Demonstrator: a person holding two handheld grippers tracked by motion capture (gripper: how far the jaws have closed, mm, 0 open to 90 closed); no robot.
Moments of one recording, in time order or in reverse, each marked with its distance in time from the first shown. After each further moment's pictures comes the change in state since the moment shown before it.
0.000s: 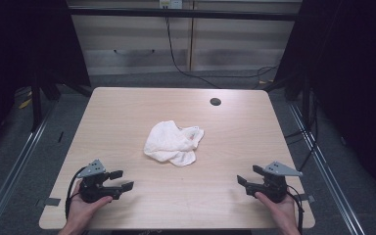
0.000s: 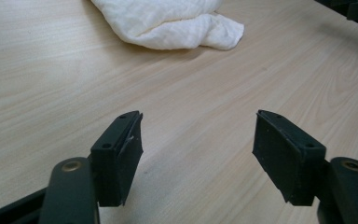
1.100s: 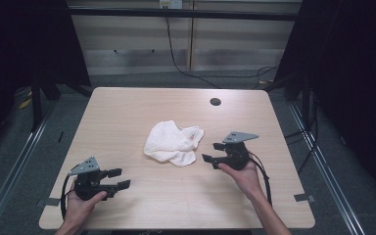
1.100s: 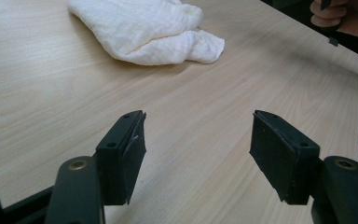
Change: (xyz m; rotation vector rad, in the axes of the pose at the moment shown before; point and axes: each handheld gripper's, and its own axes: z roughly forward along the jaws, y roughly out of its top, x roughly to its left) left arm 0.008 0.006 -0.011 -0.039 -0.083 0.006; right arm 0.040 0.088 0.086 0.071 0.250 -0.136
